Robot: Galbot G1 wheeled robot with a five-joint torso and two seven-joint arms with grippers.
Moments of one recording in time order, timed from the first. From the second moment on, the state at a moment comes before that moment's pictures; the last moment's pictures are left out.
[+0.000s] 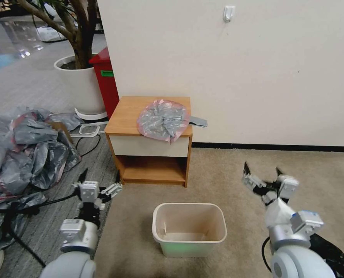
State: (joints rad) left arm 1.73 -1.45 -0.64 -2.39 -0.02 0.17 -0.04; right arm -1.65 1.61 0.61 2.31 0.15 -0.24 0.04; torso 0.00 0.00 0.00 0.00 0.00
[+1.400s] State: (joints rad) left arm 1.91 -1.38 -0.73 -2.50 -0.09 0.23 -0.13; right arm -0.76 1.61 0.47 1.44 1.28 -0.26 0.25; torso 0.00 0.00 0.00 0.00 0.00
